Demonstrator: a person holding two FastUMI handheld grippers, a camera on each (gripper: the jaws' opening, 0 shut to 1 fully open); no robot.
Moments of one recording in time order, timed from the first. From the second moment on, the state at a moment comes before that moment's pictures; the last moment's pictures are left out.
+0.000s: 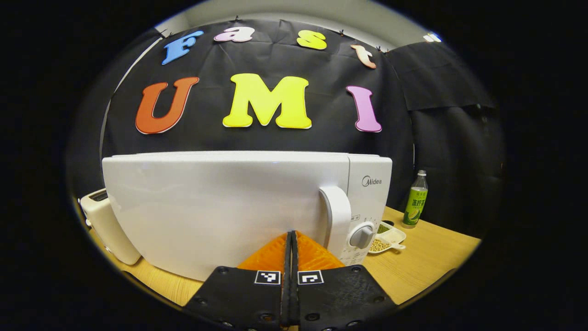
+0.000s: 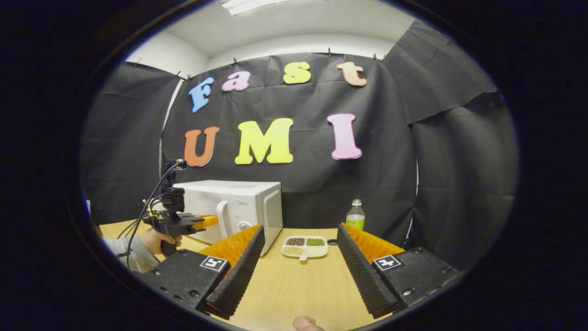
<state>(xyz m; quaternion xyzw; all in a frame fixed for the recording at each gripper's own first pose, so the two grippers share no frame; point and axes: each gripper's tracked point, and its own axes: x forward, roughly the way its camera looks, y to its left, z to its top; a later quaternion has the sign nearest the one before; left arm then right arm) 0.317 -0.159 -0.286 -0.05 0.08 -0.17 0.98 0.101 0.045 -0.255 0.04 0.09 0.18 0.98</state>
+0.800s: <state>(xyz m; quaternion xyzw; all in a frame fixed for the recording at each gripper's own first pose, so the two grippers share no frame) 0.199 -0.127 -0.236 -0.05 0.10 -0.13 0.98 0.024 0.038 -0.218 0.06 0.11 0.15 0.98</state>
